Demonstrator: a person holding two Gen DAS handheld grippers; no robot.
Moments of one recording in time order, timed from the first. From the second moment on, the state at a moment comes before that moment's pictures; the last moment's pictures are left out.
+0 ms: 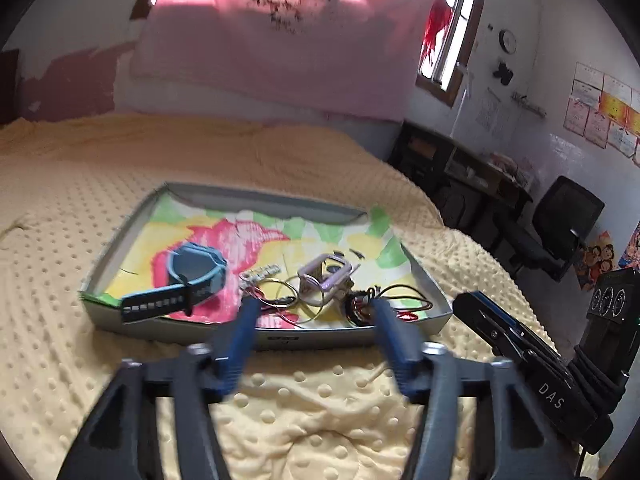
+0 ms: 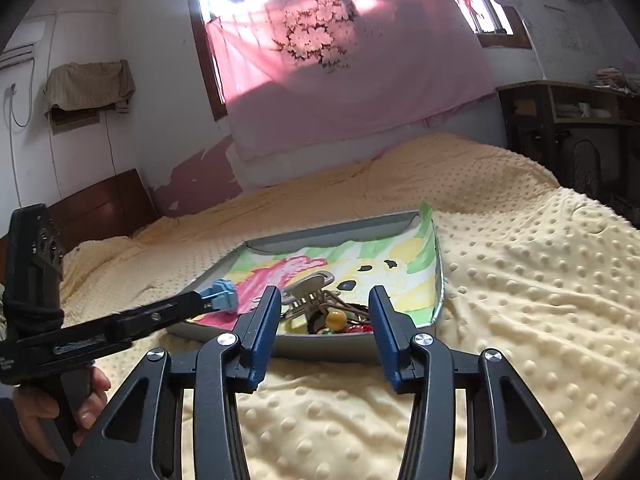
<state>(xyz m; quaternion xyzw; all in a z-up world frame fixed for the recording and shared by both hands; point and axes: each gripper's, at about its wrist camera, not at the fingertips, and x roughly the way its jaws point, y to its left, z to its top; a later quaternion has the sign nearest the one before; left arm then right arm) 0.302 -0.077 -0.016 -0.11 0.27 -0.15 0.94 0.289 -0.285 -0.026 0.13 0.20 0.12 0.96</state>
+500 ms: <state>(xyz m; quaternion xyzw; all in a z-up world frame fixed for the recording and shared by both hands) 0.158 -0.034 0.053 -0.09 0.15 -0.07 0.98 0.147 -0.278 0.051 0.13 0.08 0.11 0.98</state>
